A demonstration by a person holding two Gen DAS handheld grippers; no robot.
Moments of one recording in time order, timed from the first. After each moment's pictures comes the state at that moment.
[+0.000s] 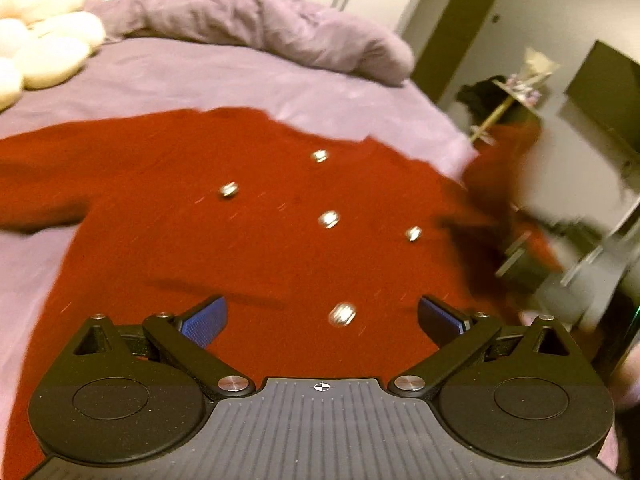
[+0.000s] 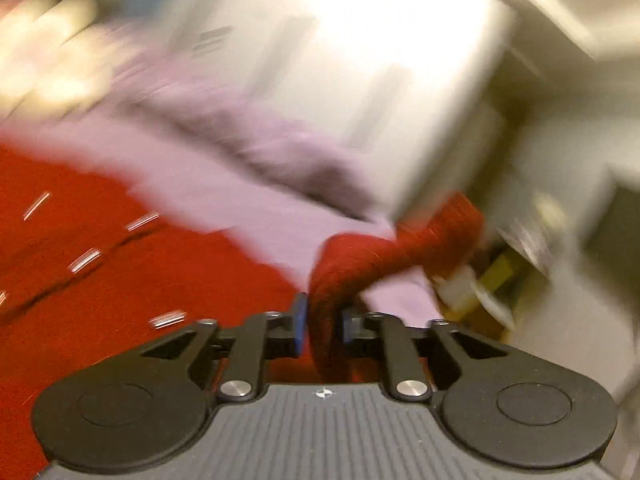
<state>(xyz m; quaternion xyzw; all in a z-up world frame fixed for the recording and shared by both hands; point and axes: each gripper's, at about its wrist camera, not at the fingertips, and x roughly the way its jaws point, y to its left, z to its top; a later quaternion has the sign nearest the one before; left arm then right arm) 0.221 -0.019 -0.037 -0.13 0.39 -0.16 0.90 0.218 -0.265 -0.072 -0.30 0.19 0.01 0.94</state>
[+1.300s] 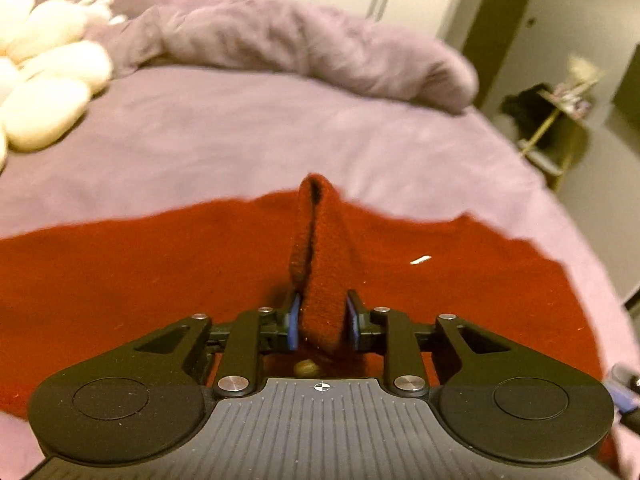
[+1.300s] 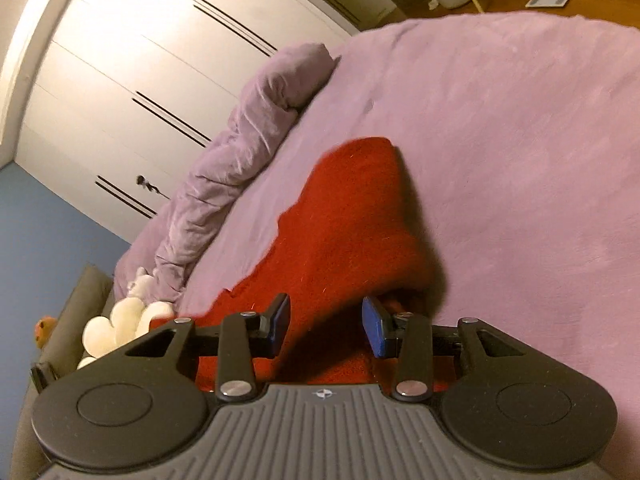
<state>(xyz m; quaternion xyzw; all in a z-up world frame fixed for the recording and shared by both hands) 0.374 0.024 -0.060 -0.10 0.40 -0.09 0.91 0.233 -0.398 -0.114 0.44 0.28 0.03 0.85</state>
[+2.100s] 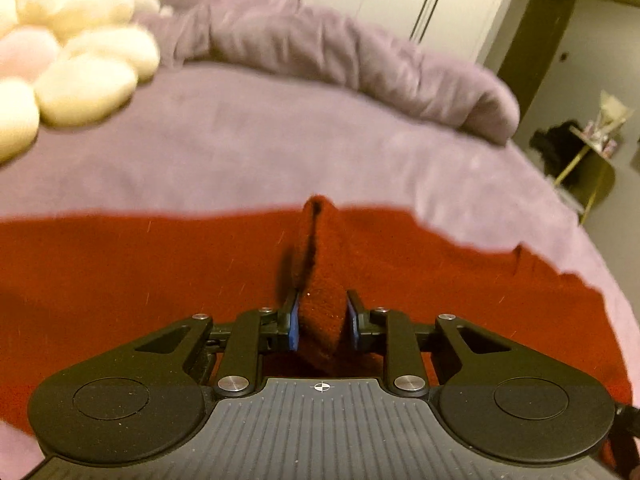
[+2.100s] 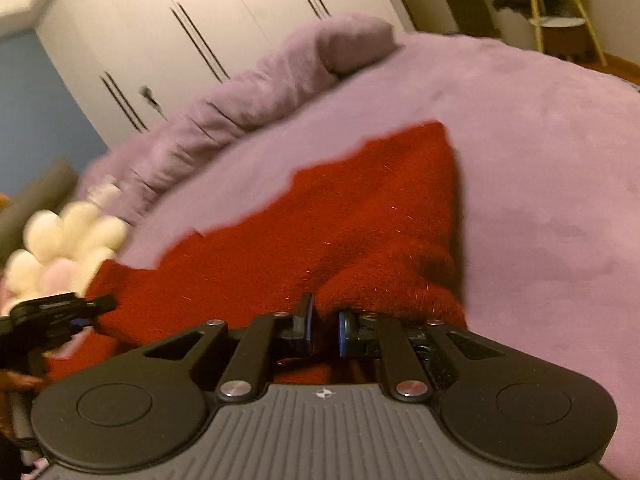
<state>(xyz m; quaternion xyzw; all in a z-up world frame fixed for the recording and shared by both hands) 0.392 0.063 -0.087 -0.13 0.37 -0.05 0.92 0.282 -0.342 -0.118 0.26 0.32 0.03 0.91</state>
